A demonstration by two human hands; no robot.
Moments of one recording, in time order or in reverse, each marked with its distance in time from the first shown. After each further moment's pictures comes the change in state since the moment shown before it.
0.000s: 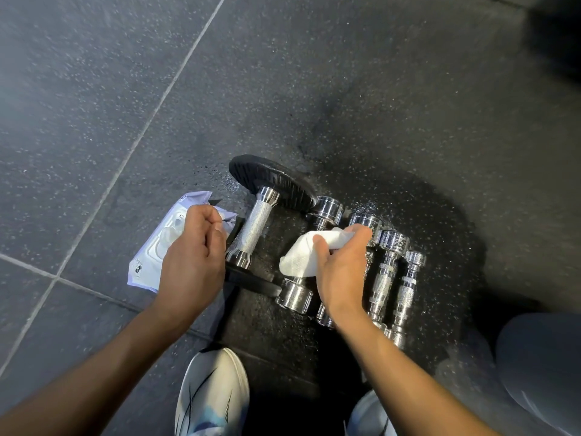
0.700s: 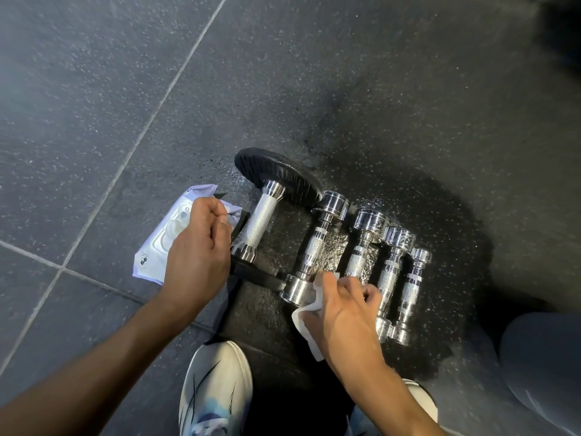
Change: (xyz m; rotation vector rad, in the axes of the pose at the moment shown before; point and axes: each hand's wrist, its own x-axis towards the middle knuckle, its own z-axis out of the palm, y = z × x) left_hand 0.000 0.001 -0.001 -0.002 0.007 -0.014; right_hand -0.060 0.027 -0.028 -0.869 -0.336 -0.415
